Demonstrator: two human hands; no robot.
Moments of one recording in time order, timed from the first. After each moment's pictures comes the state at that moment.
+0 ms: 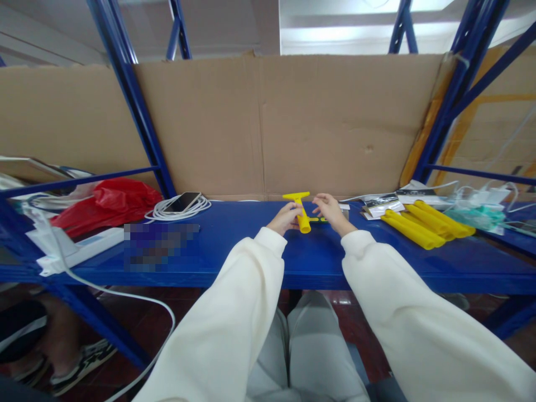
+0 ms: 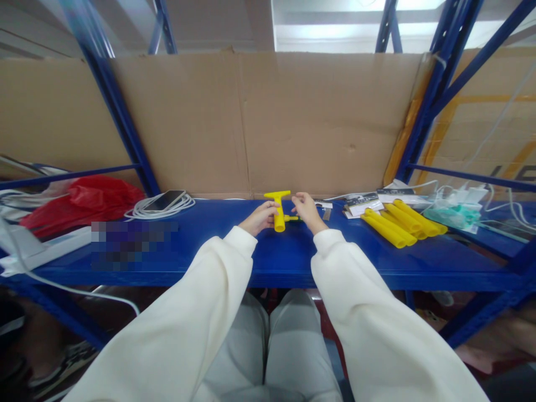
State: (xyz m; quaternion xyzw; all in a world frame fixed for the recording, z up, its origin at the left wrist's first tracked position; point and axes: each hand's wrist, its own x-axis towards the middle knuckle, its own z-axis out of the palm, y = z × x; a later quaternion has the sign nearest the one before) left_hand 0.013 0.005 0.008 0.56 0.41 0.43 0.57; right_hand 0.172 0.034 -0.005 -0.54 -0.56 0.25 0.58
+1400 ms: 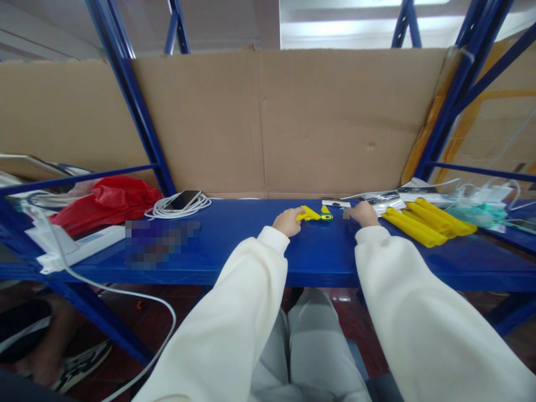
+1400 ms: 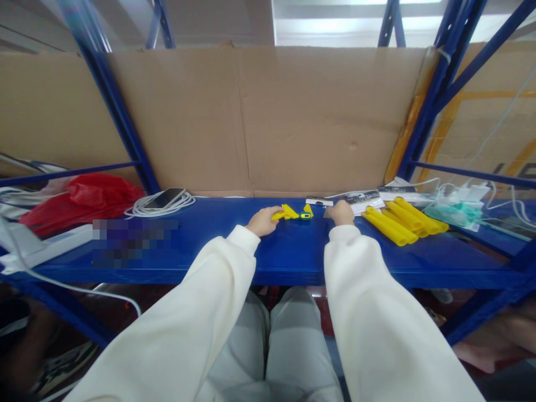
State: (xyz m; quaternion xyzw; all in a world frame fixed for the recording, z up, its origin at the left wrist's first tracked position) left_hand 0.008 0.011 -0.012 0.79 0.47 0.34 0.20; right_hand 0.259 0.029 -0.007 -0.82 -0.47 0.01 0.31
